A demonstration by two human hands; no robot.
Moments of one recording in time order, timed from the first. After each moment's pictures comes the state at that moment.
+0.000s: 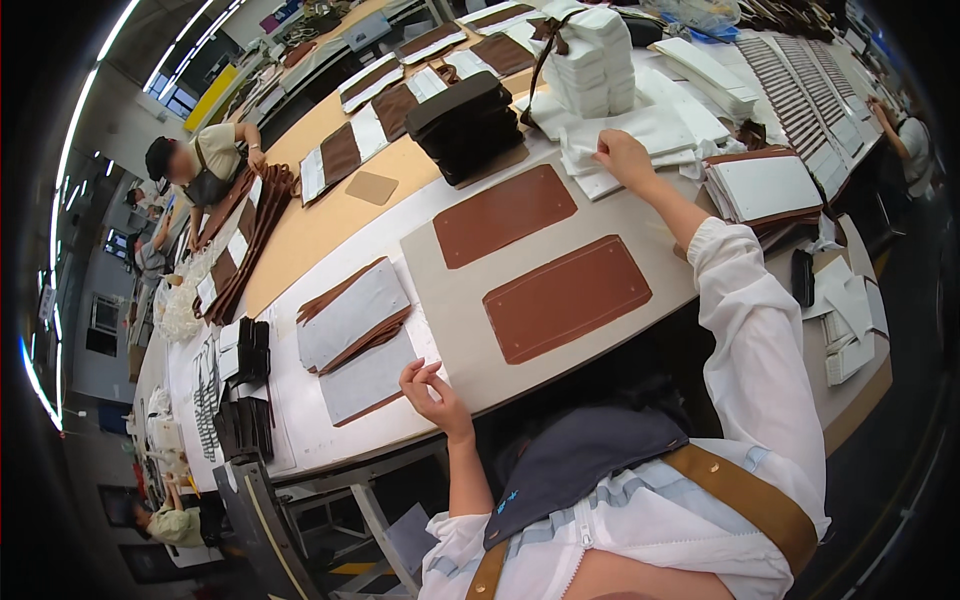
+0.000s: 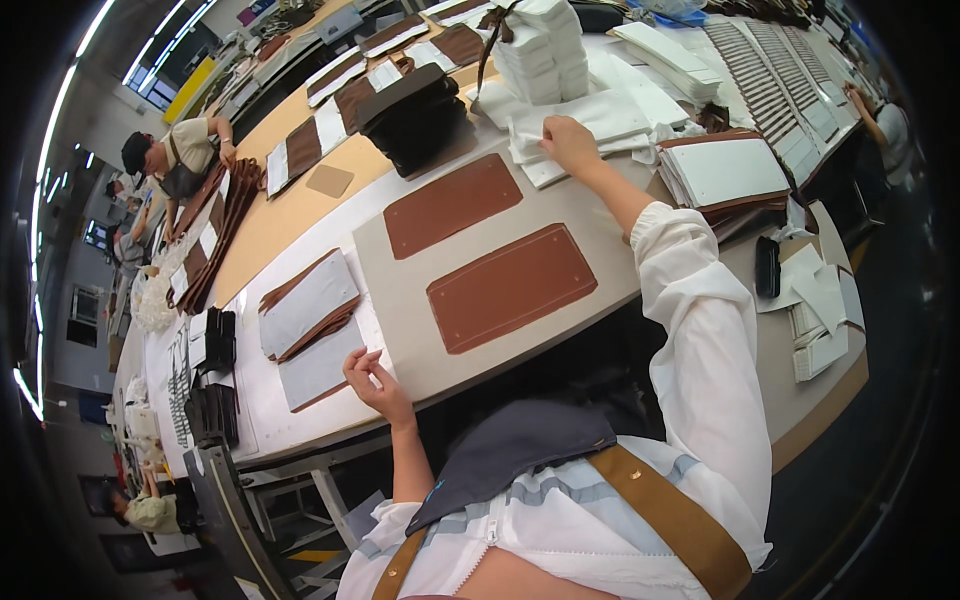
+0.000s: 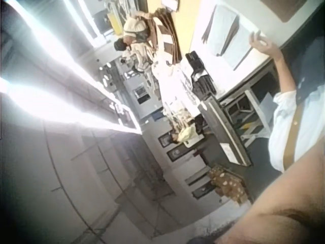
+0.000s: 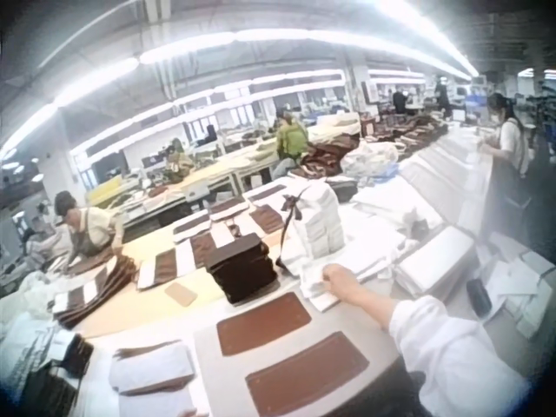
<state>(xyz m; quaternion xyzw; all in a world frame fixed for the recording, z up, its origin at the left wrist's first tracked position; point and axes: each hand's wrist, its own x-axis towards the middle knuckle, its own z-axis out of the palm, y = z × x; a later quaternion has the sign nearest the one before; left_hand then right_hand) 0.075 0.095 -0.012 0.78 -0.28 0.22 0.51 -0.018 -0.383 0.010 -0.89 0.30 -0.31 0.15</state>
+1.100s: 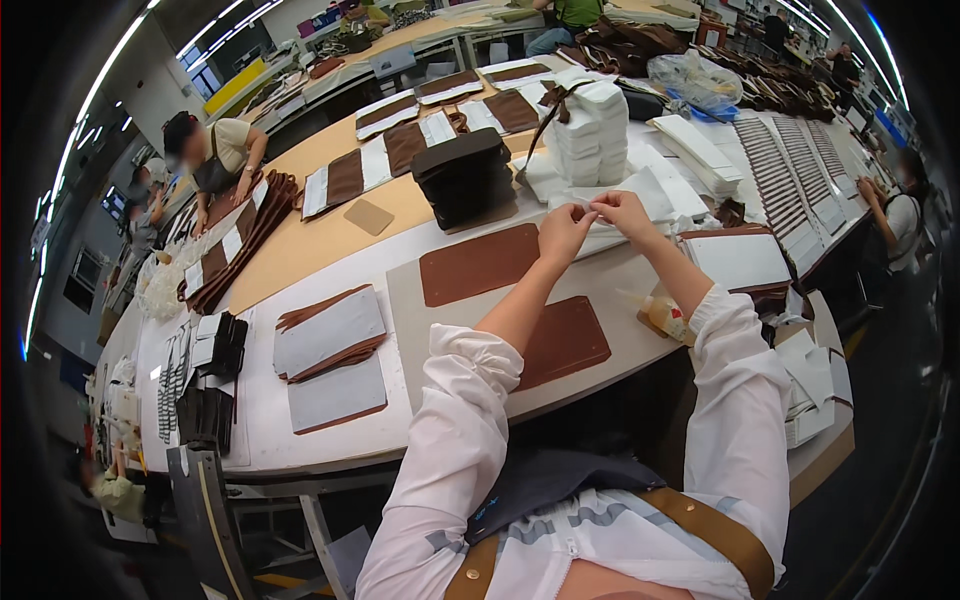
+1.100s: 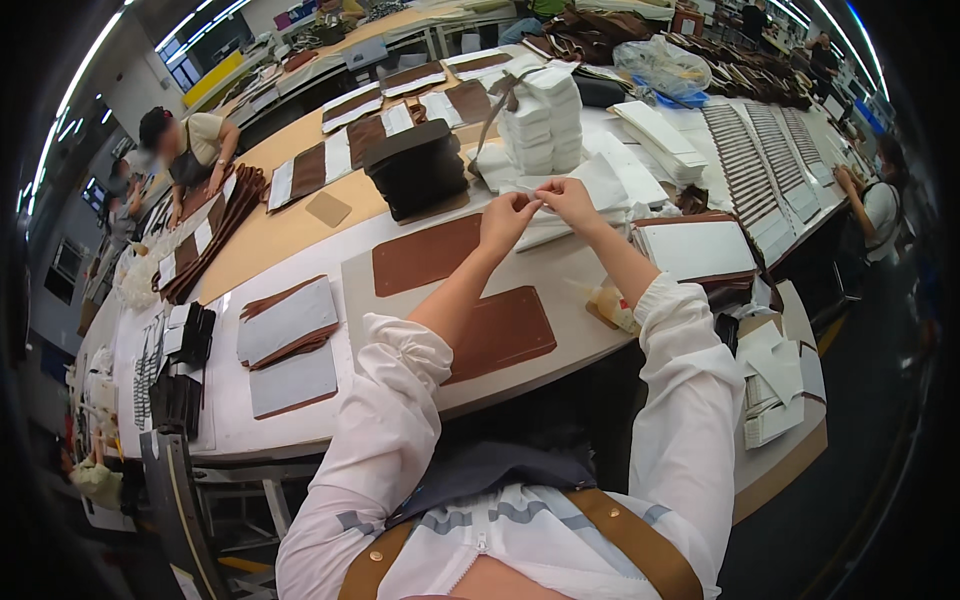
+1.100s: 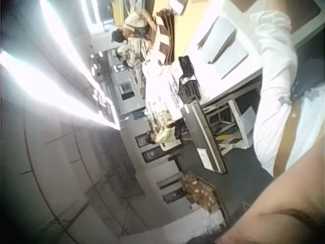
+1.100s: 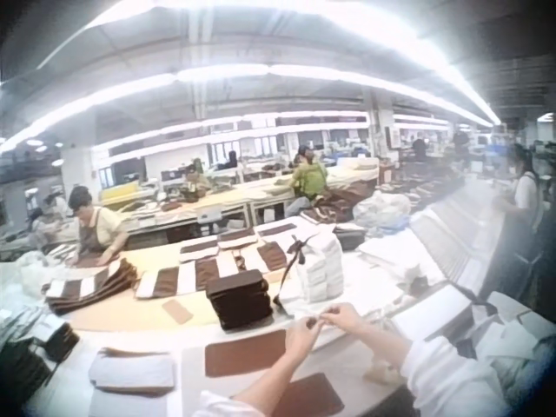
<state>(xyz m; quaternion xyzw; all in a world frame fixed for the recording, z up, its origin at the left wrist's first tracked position) 0.070 -0.287 0.038 0.73 -0.49 -0.11 0.46 -0.052 -0.406 0.051 -0.72 0.27 -0.27 0.58</state>
